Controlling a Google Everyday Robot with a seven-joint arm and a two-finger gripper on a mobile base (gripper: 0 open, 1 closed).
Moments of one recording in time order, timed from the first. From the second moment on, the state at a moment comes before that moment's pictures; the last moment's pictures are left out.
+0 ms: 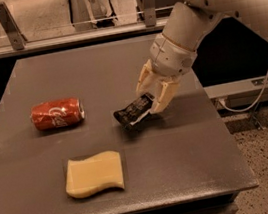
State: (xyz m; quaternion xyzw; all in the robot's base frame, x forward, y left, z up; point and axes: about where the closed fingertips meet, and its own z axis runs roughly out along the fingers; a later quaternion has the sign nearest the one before) arm 0.512 -0.054 0.862 -0.81 0.52 0.19 0.19
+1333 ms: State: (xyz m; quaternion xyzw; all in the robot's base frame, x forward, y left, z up) arm 0.481 -0.039 0.852 -0.81 0.50 0.22 0.20
